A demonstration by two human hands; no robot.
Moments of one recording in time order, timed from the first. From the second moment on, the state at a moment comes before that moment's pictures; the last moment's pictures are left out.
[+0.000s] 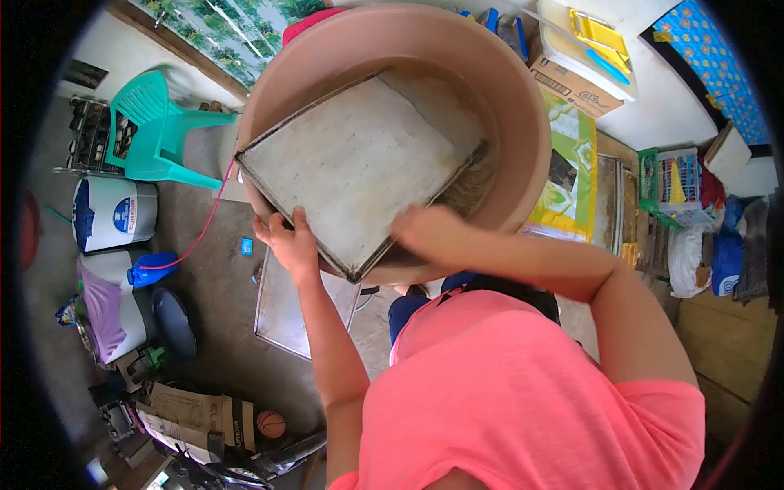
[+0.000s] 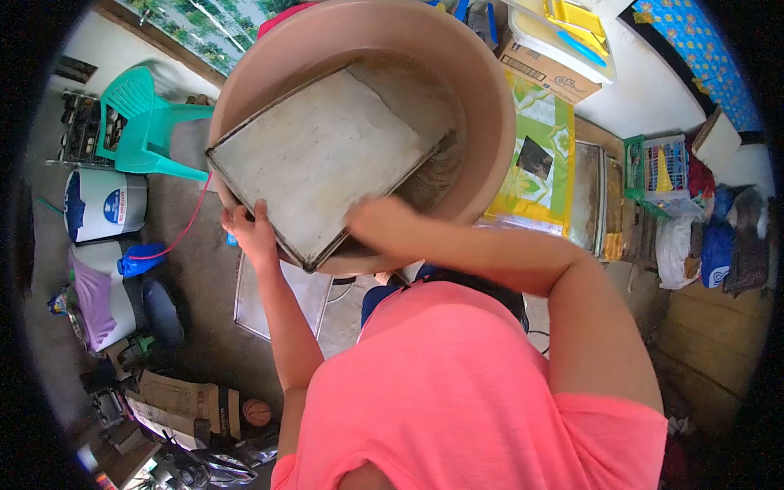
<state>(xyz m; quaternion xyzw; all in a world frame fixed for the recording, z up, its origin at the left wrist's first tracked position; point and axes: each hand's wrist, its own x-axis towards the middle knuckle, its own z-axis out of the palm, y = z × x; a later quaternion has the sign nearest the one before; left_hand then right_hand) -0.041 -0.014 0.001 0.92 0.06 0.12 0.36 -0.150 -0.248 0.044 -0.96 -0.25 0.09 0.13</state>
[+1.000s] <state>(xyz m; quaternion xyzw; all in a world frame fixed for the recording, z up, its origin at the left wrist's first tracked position) -0.034 -0.013 -0.004 0.93 0.07 0.10 0.35 -0.155 -0.166 0.051 -0.92 -0.17 0.01 0.36</state>
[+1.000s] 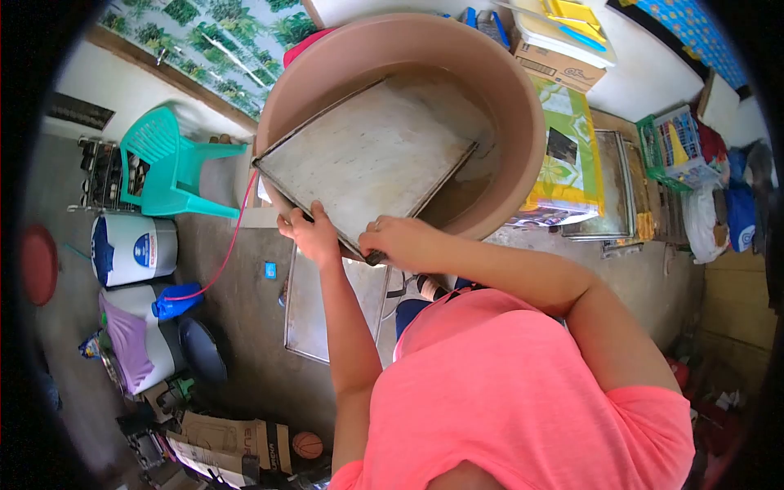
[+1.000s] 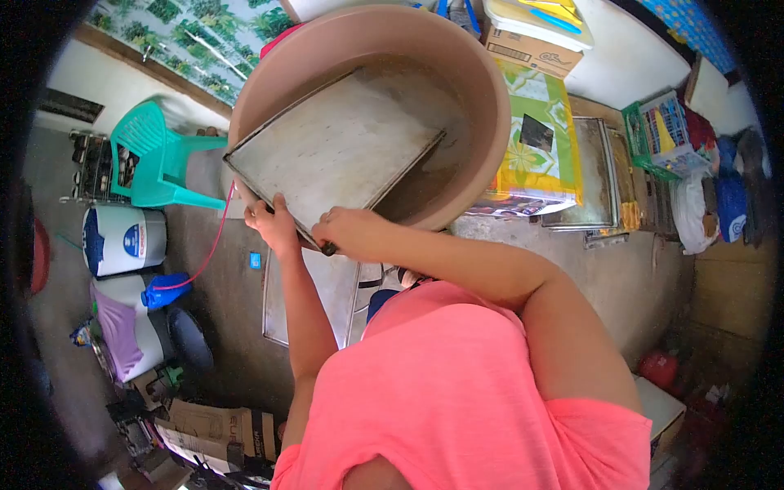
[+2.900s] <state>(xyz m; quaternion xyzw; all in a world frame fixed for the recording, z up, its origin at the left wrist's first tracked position) -0.011 -0.035 0.089 0.86 0.03 0.09 0.50 -0.035 -0.445 -0.041 -0.95 0.15 0.00 0.28</state>
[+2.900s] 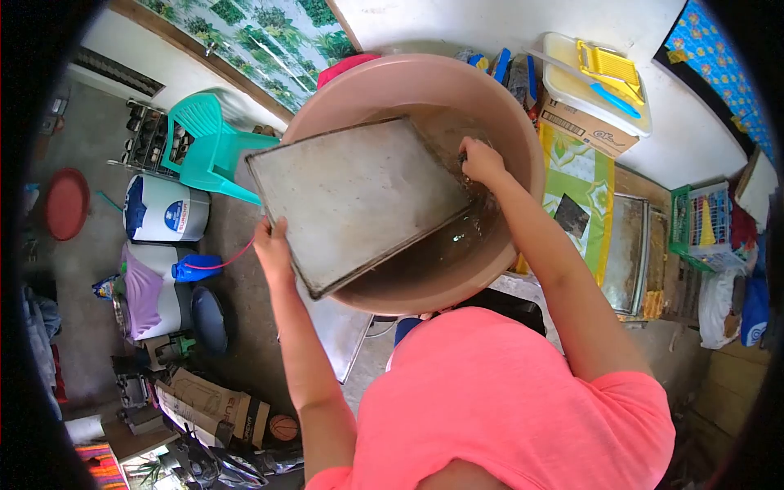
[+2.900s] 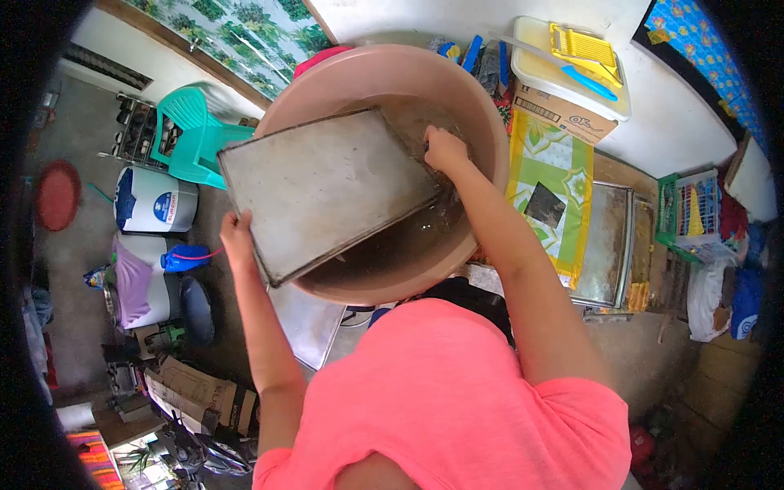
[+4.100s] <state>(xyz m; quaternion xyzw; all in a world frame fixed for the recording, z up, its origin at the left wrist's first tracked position) 0.230 -0.160 0.075 0.99 -0.12 0.06 0.09 -0.020 -0.435 -0.042 -0.93 0.16 0.08 0.31</state>
